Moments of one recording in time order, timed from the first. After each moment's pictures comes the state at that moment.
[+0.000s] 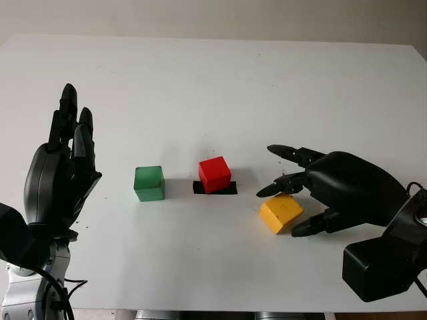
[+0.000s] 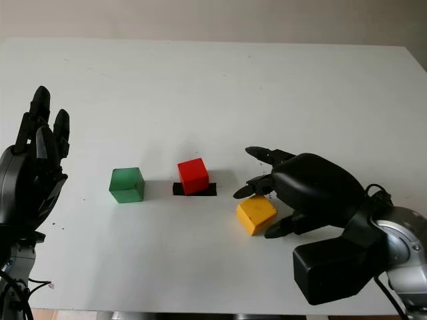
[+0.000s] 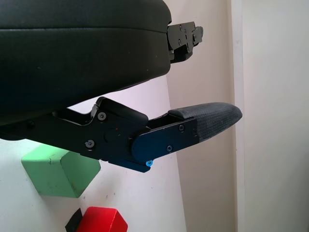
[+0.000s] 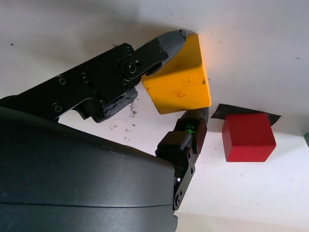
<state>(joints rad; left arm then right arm) 0.02 0.25 0.30 -0.37 -0.29 0.10 -0.18 -0.04 -0.79 -0.03 -0.38 -0.46 -0.26 0.53</state>
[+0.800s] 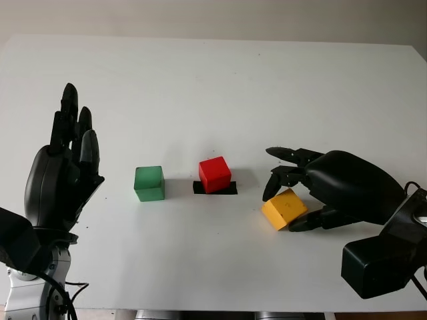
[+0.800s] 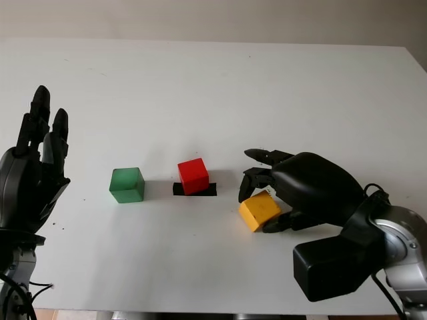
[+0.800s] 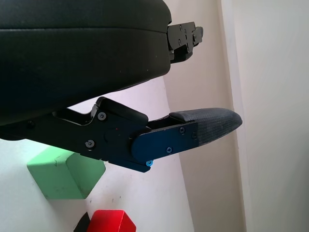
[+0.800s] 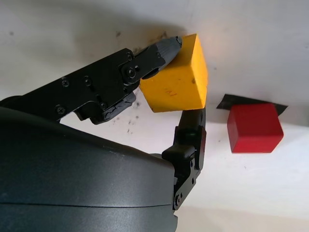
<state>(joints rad) 0.04 0.25 0.28 -0.37 -0.22 0.03 -0.17 -0.09 -0.79 -0.03 -0.33 -0.46 -0.28 0.52</state>
